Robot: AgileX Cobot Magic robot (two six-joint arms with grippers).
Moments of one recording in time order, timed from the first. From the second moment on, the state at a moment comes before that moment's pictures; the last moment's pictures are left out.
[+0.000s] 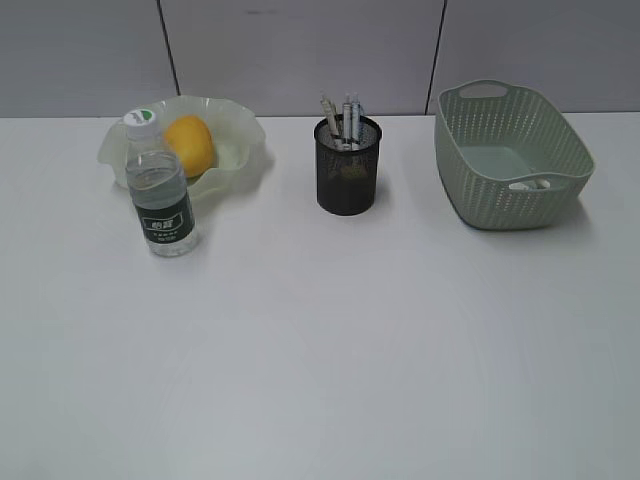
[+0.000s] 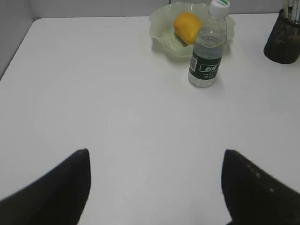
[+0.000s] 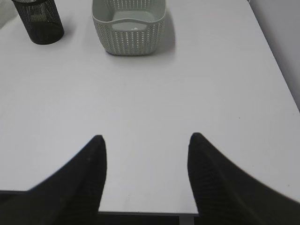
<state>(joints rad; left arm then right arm) -0.06 -0.01 -0.52 -0.02 1.07 -0.03 -0.01 -0.01 -0.51 0.07 1.04 -0.08</state>
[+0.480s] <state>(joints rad) -0.06 -0.01 -0.52 -0.02 1.07 -0.03 -0.01 -0.01 -0.51 0.07 1.04 -0.08</state>
